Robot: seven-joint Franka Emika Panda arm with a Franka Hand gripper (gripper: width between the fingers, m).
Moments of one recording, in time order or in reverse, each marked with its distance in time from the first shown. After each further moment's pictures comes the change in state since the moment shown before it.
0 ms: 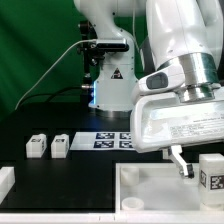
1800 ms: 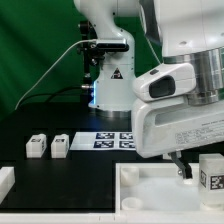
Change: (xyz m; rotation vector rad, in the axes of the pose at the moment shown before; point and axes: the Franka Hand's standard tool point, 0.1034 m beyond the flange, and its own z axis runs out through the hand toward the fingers) arm 0.016 0.001 0.000 0.099 -0.504 0.126
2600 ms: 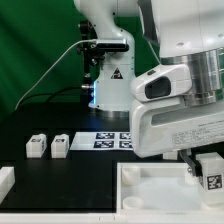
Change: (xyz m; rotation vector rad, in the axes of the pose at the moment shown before) arm 0.003 0.005 -0.002 0.003 0.008 0.231
